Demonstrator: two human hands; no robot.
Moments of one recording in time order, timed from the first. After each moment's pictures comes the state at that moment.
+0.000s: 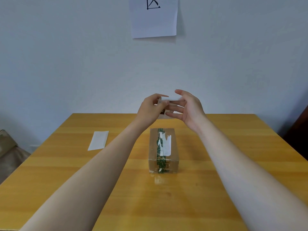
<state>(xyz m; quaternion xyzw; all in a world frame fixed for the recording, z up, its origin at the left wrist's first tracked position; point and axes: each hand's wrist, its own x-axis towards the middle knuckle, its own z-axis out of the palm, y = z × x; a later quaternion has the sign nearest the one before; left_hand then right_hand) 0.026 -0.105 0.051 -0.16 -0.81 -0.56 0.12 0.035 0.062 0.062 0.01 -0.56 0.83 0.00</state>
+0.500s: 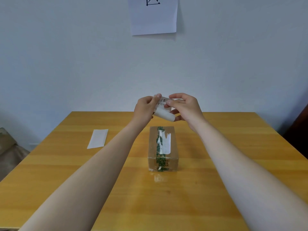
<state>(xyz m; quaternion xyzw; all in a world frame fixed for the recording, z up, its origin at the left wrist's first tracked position) 0.026 -0.109 0.047 -0.04 -0.80 -0.59 0.10 0.033 0.061 0.048 0.05 -0.72 0.69 0.05</state>
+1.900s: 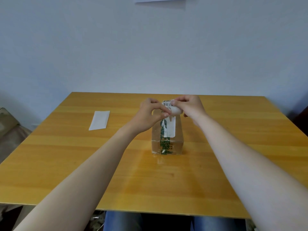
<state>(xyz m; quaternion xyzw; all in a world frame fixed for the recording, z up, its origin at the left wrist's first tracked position) 0.052 -0.137 -0.023 -0.18 -0.88 -0.44 0.04 0.011 0.062 -0.022 -0.02 -0.79 0.61 0.04</state>
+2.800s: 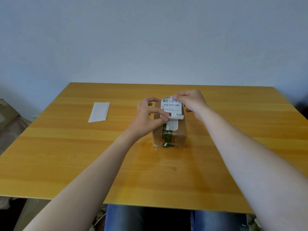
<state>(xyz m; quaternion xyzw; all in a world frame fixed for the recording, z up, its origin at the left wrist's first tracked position) 0.067 -0.143 -0.063 -0.16 -0.86 -0.48 0.06 -0.004 0.062 -0.041 -0.04 -0.81 0.58 -0.01</state>
